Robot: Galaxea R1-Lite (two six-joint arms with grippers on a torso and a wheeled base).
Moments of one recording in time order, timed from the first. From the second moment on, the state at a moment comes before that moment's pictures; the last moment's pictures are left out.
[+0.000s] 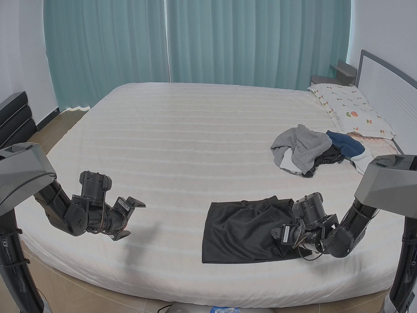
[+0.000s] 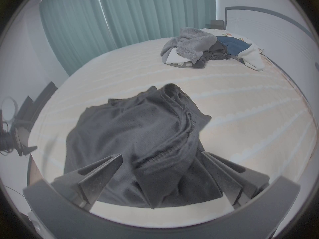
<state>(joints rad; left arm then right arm) -0.15 2.11 -0.72 -0.58 -0.20 -1.12 0.47 2.20 -0.65 -0.72 -0.30 0.52</state>
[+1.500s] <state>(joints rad) -0.15 2.11 -0.72 -0.59 -0.19 -1.13 0.20 2.05 -0.57 -0.85 0.04 0.62</state>
